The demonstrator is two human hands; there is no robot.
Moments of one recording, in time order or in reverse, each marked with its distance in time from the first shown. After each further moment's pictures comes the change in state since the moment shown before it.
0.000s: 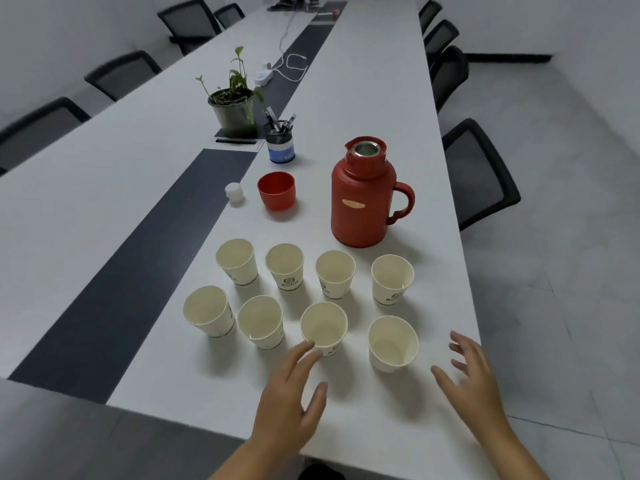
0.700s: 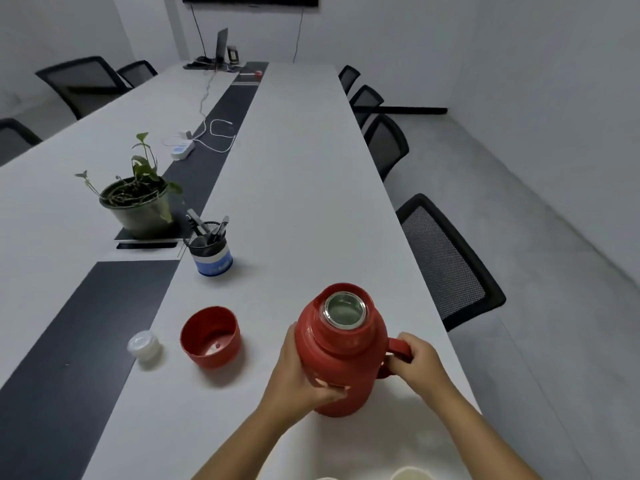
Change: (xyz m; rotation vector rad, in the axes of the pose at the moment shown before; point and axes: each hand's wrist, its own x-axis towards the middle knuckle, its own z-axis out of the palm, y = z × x) left_hand 0.338 -0.087 0.053 -0.523 -0.322 -0.203; right_hand 0.292 -0.099 0.049 0.121 -0.024 0.121
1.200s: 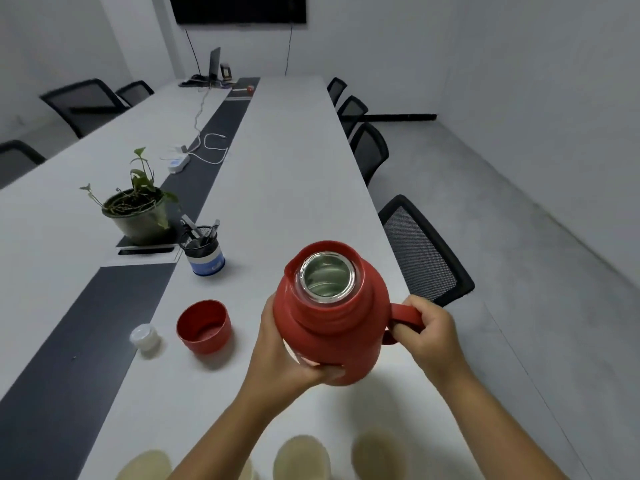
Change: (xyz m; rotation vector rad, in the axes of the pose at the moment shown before) left_hand -0.045 0.086 0.005 -0.062 0.129 0.216; right_hand -0.070 -0.070 -0.053 0.163 0.151 -0.325
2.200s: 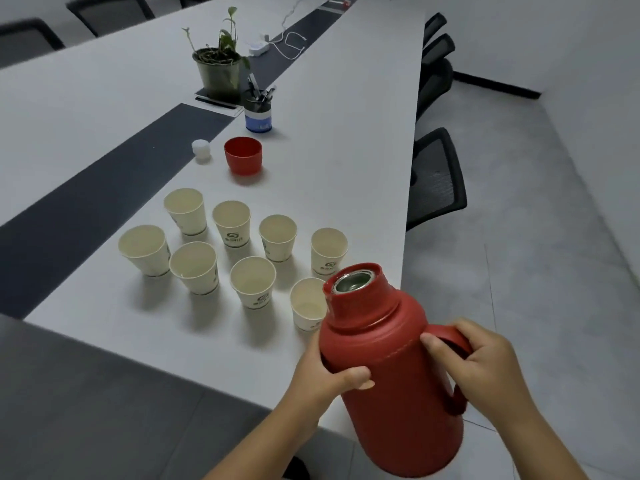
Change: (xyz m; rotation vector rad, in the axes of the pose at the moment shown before) left_hand -0.303 0.040 0.189 -0.520 0.110 -0.545; right_hand -0.243 0.020 -0.186 -0.358 -0.312 -0.126
